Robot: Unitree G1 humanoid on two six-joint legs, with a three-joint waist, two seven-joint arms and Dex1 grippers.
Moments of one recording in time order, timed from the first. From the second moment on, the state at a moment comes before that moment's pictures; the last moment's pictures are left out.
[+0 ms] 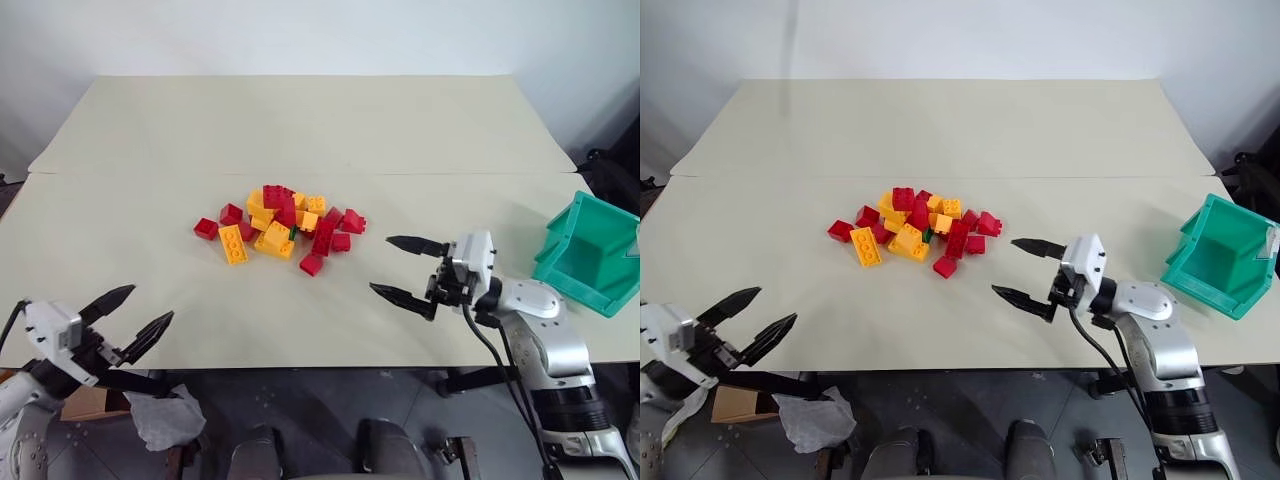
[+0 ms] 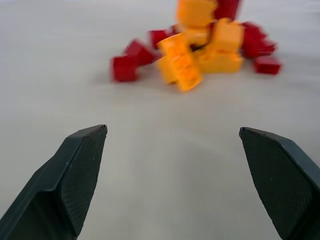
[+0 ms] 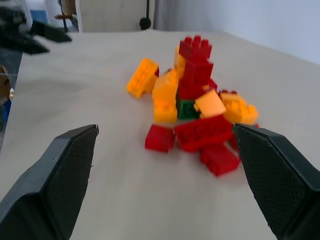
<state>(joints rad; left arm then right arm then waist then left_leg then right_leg) 0.27 0.58 0.59 -0.08 -0.58 0.05 -0.85 -0.35 -0.51 0.00 -0.08 0.45 0.10 1.05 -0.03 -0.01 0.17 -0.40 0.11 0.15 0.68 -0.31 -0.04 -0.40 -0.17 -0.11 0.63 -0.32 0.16</state>
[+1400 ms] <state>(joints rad) 0.24 0.57 0.52 -0.27 -0.62 0.17 -0.80 -1.24 -0.01 0.19 1.17 -0.04 -0.16 0.51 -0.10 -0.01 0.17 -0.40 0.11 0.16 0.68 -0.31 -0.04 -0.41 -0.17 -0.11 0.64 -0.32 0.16</state>
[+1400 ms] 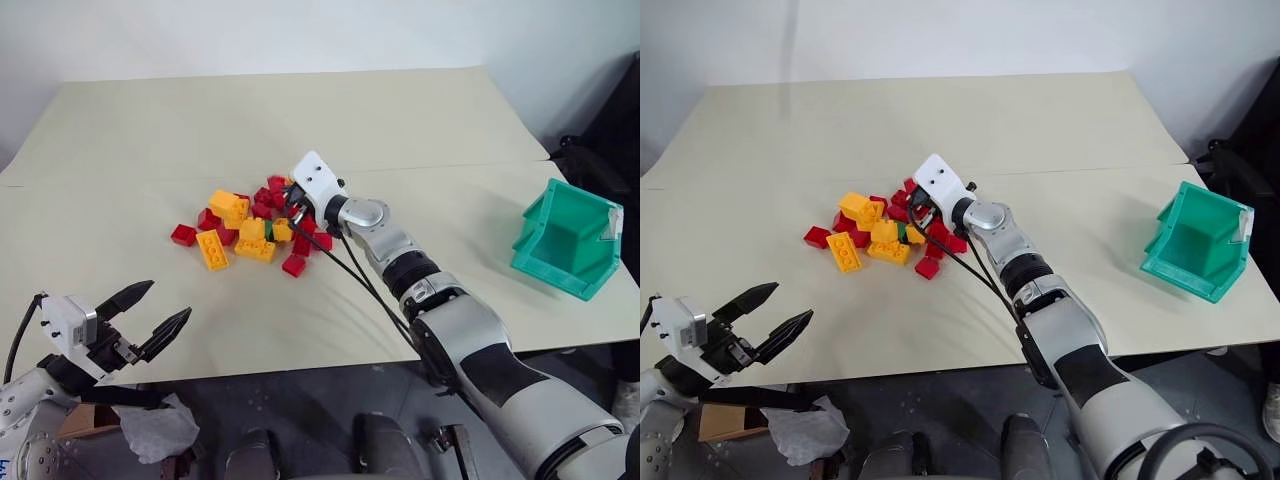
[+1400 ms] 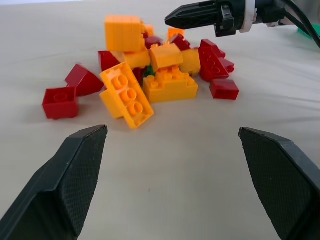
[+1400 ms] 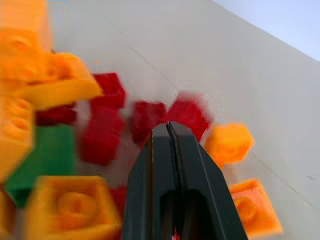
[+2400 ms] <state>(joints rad) 0.21 0.57 0.47 -0.22 -0.59 0.15 -0.81 -0.68 -0.27 0.17 0.27 0.12 0.18 1.09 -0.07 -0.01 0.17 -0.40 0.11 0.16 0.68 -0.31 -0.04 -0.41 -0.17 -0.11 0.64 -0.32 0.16</state>
